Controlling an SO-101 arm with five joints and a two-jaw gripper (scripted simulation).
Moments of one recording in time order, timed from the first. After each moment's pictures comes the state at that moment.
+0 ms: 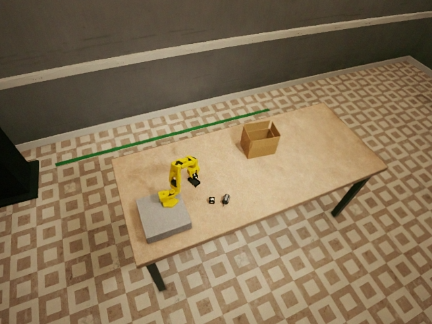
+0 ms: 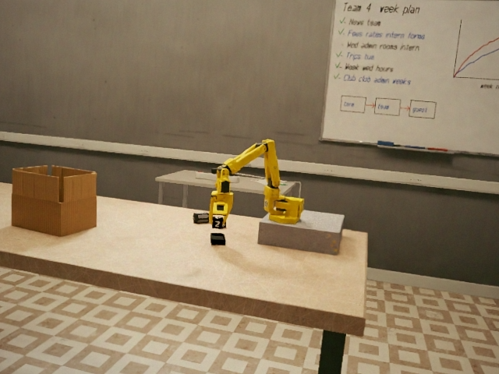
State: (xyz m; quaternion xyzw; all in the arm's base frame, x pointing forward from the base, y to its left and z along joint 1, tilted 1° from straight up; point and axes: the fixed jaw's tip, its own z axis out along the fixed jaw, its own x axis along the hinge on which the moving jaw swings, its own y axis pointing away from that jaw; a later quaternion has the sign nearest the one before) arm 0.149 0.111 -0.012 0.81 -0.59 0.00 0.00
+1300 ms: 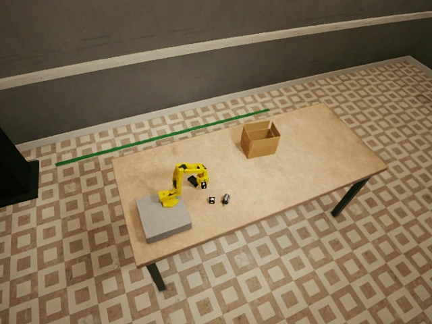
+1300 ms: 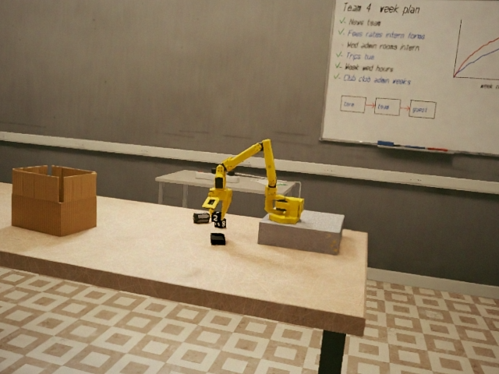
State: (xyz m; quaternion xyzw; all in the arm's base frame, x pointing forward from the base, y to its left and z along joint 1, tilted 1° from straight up) arm 0.180 0.039 -0.015 0.67 -0.75 0.00 0.01
